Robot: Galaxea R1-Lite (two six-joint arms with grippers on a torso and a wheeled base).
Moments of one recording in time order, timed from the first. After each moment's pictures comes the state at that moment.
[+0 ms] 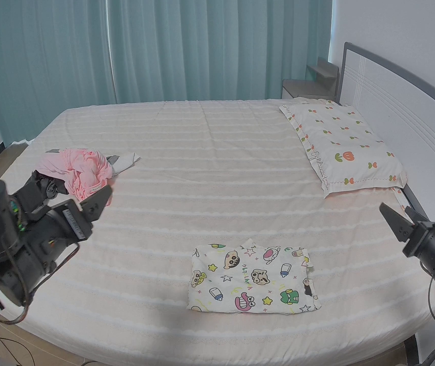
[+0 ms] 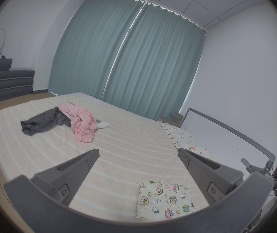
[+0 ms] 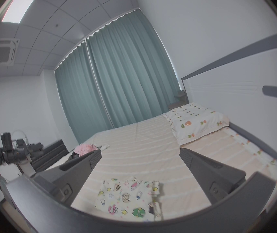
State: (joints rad) left arm -0.48 1.26 -0.37 -0.76 0.37 -0.42; right arm 0.33 1.23 -0.07 -1.12 -0.13 0.30
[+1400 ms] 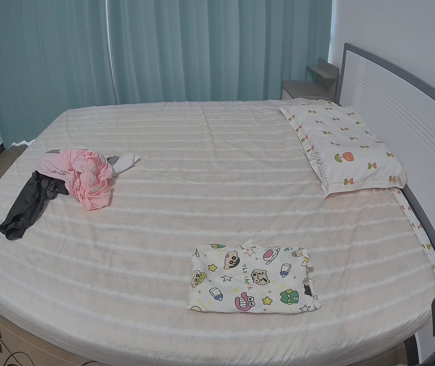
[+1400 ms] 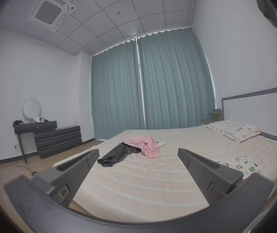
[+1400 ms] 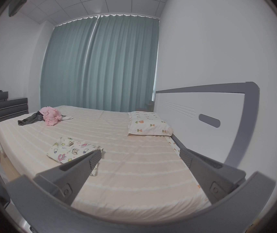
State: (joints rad) left arm 0.01 0.02 -0.11 -0.03 0.30 0.09; right arm 0.14 0.09 -0.02 -0.02 -0.24 -0.11
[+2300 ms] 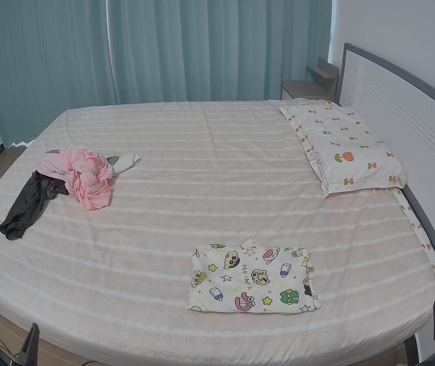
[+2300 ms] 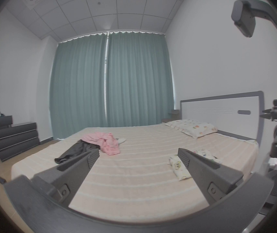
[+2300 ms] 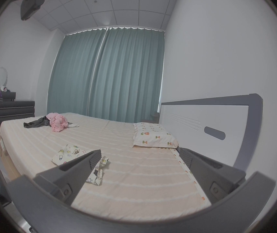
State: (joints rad) left arm 0.00 0.01 -0.02 -0.06 -0.07 0.05; right arm 0.01 0.02 -0.02 -0.06 -0.06 -0.14
